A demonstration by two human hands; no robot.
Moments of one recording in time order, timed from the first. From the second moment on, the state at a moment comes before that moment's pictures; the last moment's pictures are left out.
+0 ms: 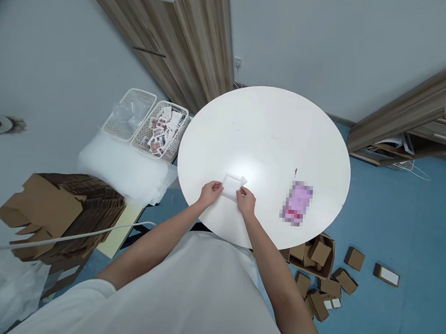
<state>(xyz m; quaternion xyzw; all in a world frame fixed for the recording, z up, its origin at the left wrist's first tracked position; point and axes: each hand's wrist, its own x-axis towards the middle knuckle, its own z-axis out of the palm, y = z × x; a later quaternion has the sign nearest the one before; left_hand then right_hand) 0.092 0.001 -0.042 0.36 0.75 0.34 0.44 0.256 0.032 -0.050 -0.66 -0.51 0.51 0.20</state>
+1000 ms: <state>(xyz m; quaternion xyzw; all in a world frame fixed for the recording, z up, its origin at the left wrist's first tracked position) -0.110 0.080 -0.037 0.51 0.73 0.29 0.35 0.036 0.111 -0.035 -0.57 -0.57 0.54 0.24</state>
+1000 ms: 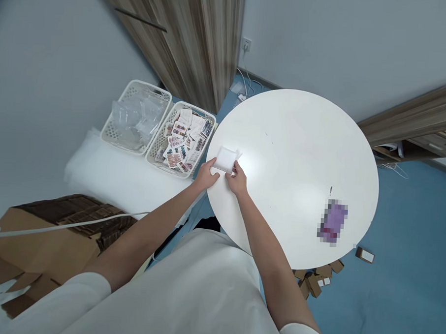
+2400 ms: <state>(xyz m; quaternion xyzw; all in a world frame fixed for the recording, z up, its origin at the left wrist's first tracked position) -0.105 0.066 -0.040 0.43 0.75 0.34 0.38 0.068 0.065 -0.014 -0.65 -0.51 0.54 0.18</state>
